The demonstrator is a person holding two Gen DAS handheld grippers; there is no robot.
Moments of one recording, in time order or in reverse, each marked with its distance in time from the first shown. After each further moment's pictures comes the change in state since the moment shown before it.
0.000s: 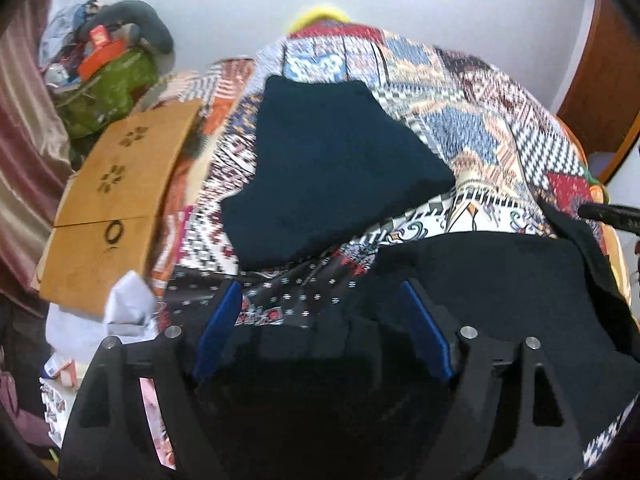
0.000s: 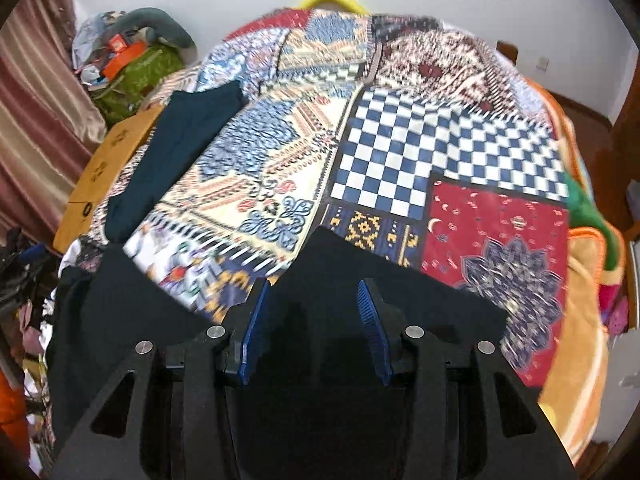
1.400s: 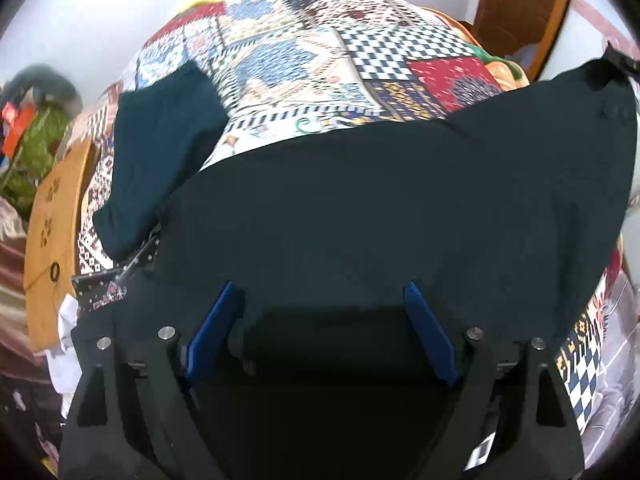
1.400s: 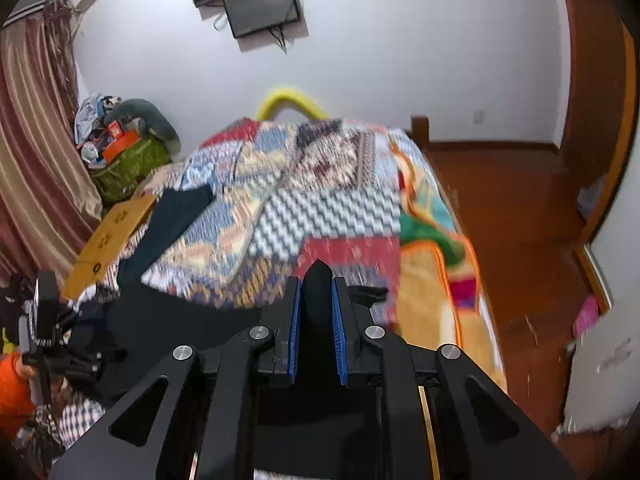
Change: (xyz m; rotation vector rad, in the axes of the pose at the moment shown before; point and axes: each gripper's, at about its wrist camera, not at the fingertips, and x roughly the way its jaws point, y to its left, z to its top) left arm -0.024 -0.184 -0.052 0.344 0.120 -0.099; right arm -0.196 -0.084 -0.090 0.084 -0.326 -0.070
